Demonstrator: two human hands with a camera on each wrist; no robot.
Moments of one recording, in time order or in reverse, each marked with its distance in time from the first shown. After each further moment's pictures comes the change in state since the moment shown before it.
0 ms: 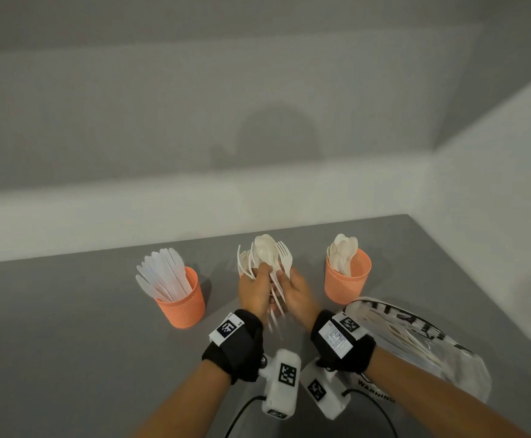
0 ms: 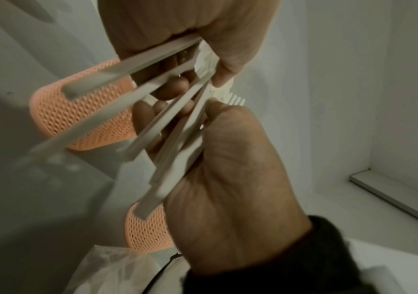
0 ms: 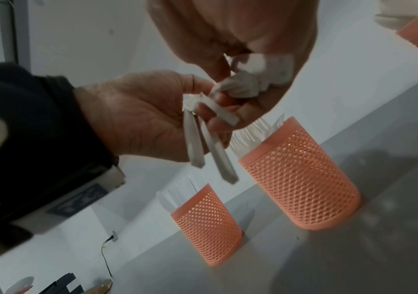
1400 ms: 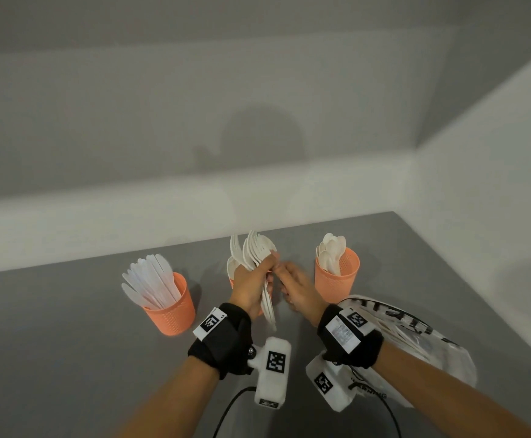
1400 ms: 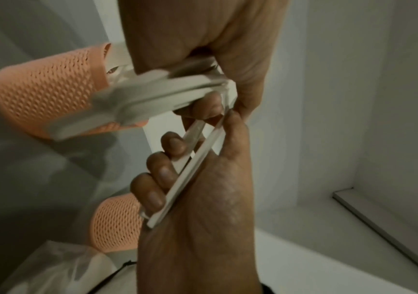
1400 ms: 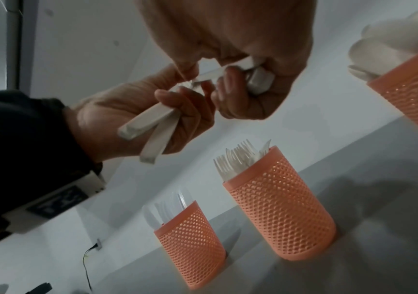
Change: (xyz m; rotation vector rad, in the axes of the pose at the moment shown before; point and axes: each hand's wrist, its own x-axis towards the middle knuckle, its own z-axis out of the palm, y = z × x) left_hand -0.001 0.021 0.007 -0.115 -0.242 0.006; right_hand -0.019 -0.048 -0.027 -0.010 -0.090 0.040
